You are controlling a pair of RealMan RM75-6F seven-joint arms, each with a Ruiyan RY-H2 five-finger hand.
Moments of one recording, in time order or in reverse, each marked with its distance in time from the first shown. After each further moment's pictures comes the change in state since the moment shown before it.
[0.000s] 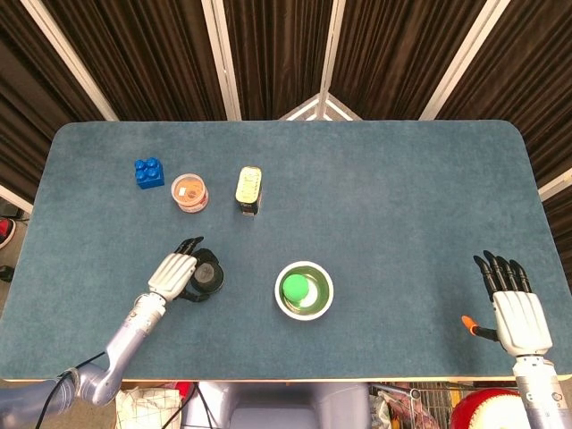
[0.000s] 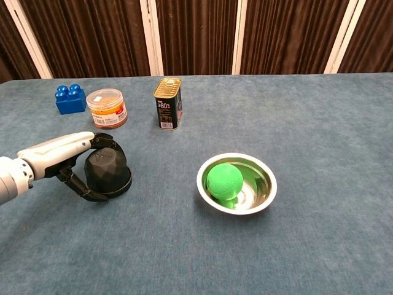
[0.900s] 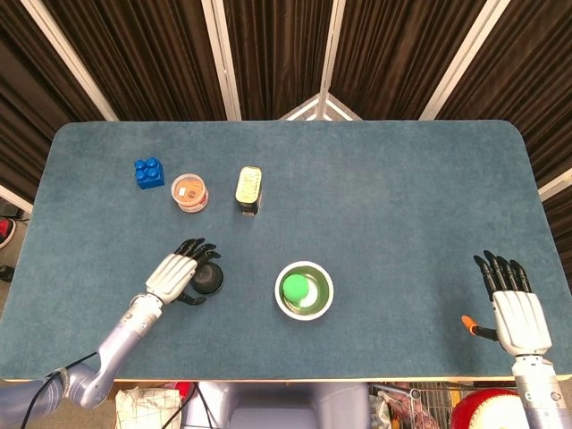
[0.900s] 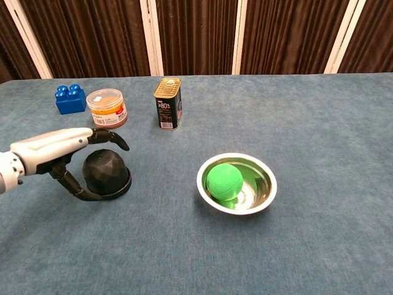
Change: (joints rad) left arm -0.006 0.092 0.017 -0.120 0.027 0.013 0.072; right arm 0.004 -0.004 0.006 -0.010 0.017 -0.009 -0.022
